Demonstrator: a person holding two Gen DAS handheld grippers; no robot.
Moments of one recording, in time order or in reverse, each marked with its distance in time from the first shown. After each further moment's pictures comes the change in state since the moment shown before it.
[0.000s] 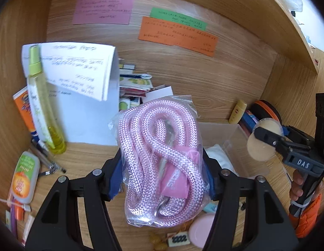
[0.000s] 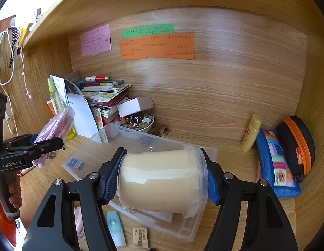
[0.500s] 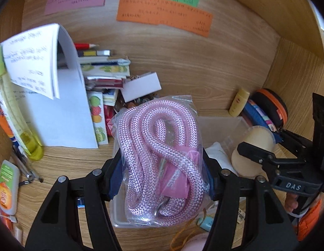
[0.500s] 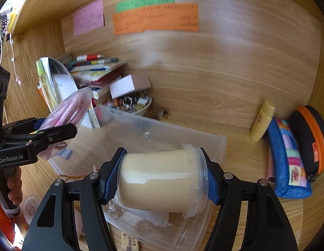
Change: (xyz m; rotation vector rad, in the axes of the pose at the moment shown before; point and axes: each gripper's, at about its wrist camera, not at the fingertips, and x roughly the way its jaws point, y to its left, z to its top) left arm 0.056 -0.024 0.001 0.035 0.081 -0.013; right arm 0.049 -0.009 -0.015 -0.010 0.114 0.013
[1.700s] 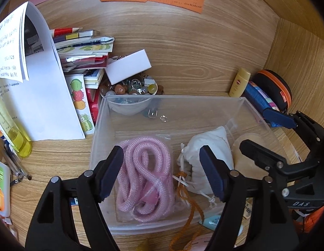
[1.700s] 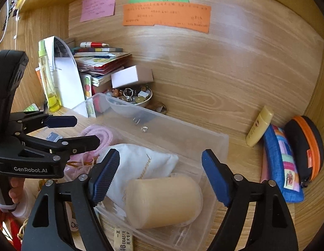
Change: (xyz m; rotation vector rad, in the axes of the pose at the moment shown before) left arm 0.029 -0.013 -0.017 0.047 0.072 0.001; right arm 0.003 0.023 -0.012 -0.108 -0.019 -0.087
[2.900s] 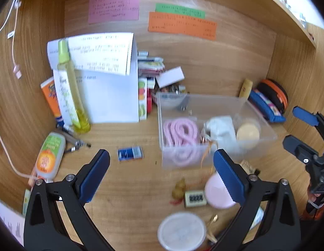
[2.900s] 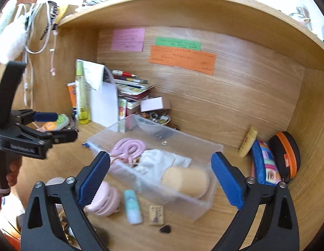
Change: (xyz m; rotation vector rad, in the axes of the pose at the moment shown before) left arm -0.120 0.026 -0.065 -0.023 -0.098 0.147; right arm -0.111 0.049 -0.021 -0.034 -0.180 0.025
